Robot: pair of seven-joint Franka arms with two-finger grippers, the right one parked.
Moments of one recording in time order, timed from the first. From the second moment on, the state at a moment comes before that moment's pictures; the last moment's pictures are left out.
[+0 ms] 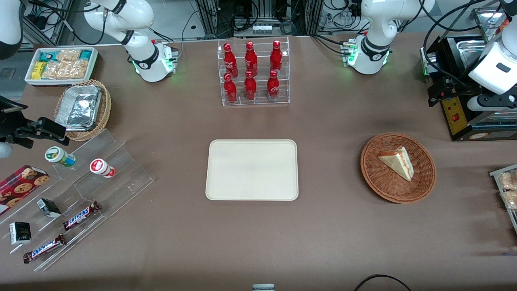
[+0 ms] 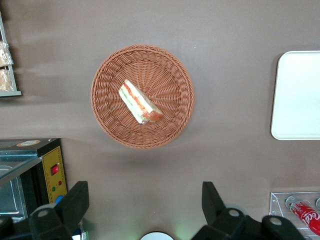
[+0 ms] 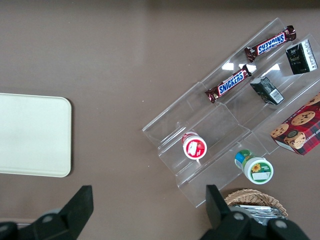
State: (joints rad) arm -0.03 -0.11 -0.05 -1.67 0.02 1.52 -0.05
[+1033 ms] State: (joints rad) arm 0.04 -0.02 -0.02 -1.69 0.02 1.52 -0.25
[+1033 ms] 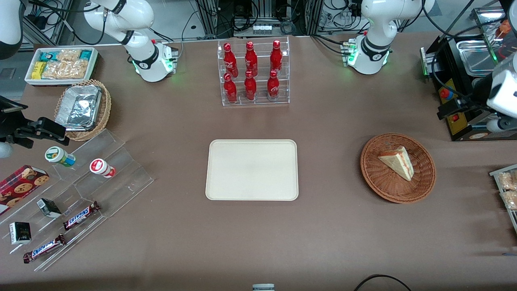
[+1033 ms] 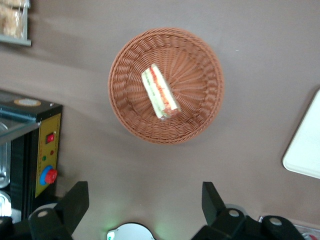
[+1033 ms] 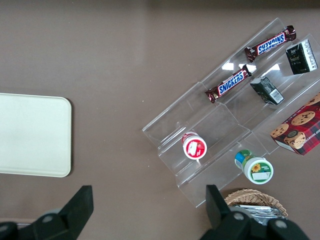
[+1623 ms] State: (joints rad) arm 0.10 0.09 -0.02 -1.83 0.02 1.76 -0.58
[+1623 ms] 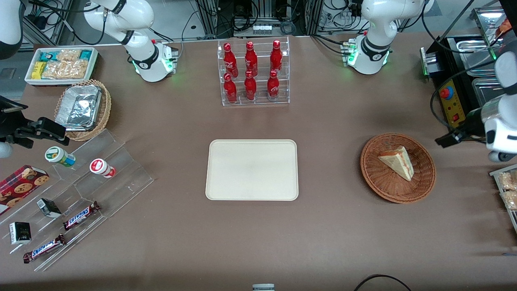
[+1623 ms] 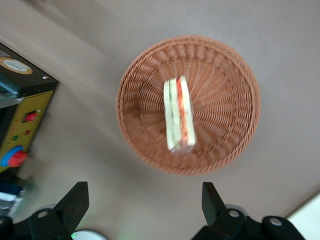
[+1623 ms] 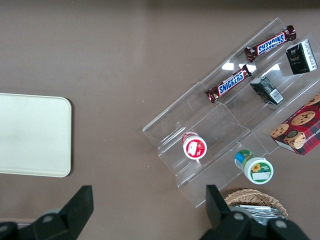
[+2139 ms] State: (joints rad) arm 0.10 0.17 -0.02 -2.00 -0.05 2.05 -0.85
